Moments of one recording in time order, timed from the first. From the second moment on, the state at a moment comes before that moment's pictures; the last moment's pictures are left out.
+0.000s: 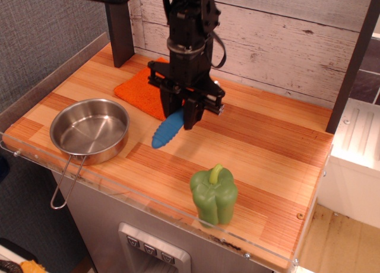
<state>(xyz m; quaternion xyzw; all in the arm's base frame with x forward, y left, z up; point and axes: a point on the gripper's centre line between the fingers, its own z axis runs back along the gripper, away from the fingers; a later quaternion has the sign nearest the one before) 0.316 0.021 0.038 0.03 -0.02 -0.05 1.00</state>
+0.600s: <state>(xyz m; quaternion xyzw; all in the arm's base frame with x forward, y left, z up) 0.312 0.025 0.004 0.04 -0.02 -0.03 1.00</state>
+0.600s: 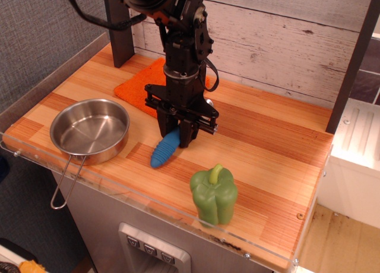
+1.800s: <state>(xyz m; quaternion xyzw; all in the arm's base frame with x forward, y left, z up) 0.290 0.008 0.124 -0.02 -0.09 -0.06 0.99</state>
